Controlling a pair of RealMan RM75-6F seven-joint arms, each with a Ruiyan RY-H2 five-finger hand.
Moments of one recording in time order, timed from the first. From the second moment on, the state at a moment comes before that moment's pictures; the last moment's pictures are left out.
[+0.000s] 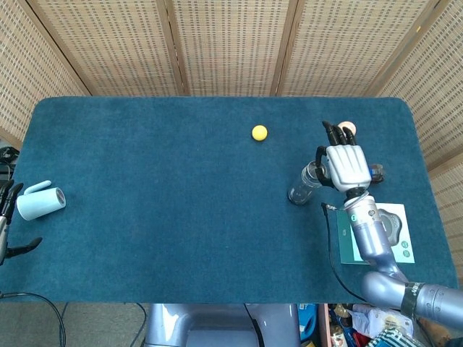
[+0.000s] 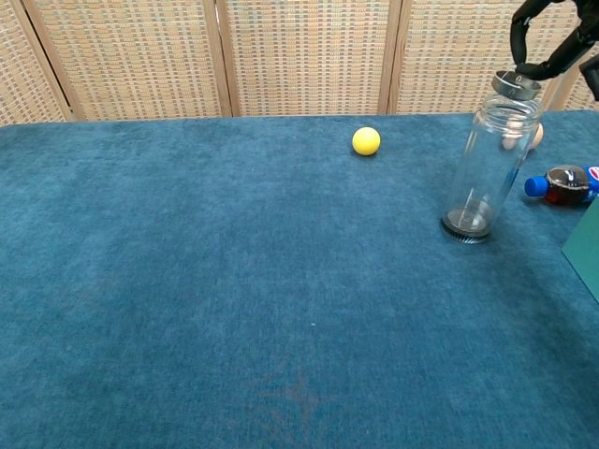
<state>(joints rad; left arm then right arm) -0.13 -1.05 -0.10 -1.68 1.37 1.44 0.08 0.78 -1.18 0.31 -1.78 -0.74 1.13 -0.54</state>
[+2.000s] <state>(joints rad) -0.13 -1.05 -0.10 -1.68 1.37 1.43 0.07 0.72 -1.09 0.21 -1.86 -0.87 1.08 -0.44</state>
